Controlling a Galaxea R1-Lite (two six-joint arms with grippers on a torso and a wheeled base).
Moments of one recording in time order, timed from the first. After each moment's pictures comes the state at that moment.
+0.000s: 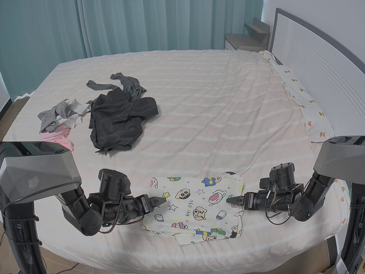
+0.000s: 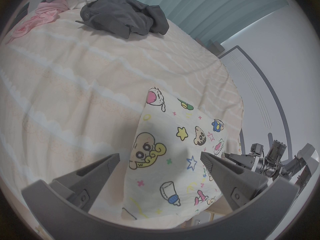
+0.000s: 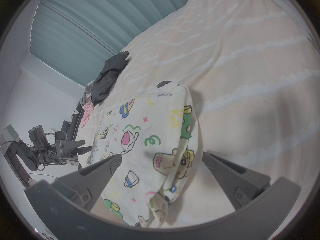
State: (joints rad) left arm -0.42 2.19 -0.59 -0.92 -0.16 -0.70; right arm 0.35 2.25 -0.62 -0.93 0.28 0.47
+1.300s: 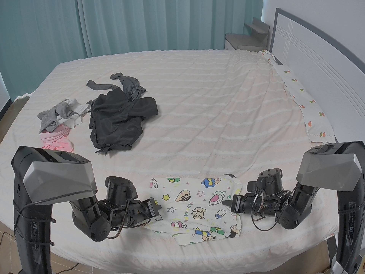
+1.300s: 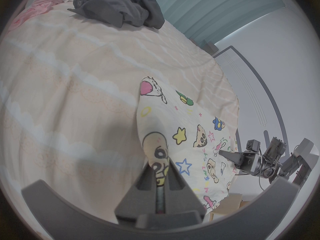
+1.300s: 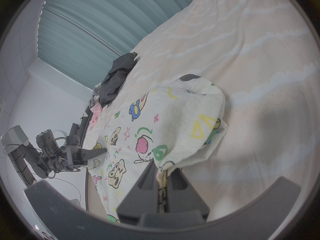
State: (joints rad) left arm -0.44 2.33 -0.60 -1.11 -0.20 -0.71; right arm 0.43 2.37 -0.66 -1.10 0.28 0.55
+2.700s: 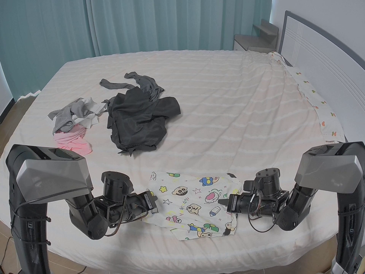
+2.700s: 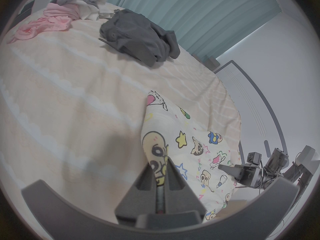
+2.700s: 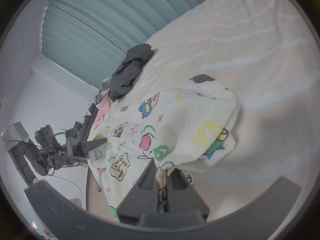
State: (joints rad) left arm -0.43 2.30 -0.60 -1.15 -0.11 -0.71; right arm 0.47 2.36 -0.67 -1.13 0.27 0.56
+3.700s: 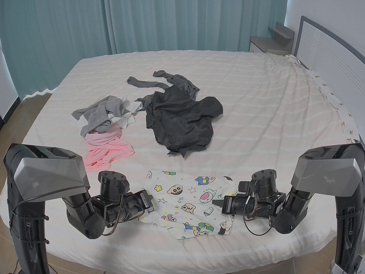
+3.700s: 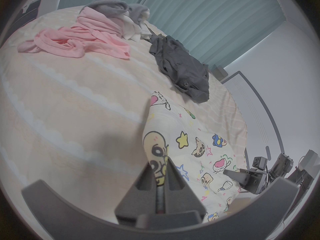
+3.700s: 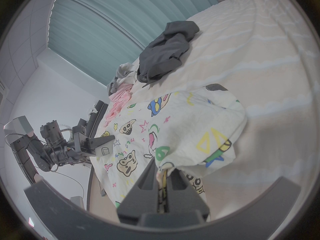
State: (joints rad) left arm -0.41 2.29 -0.58 -1.15 -0.08 -0.71; right arm 0.51 2.36 -0.67 -1.17 0.27 0.56
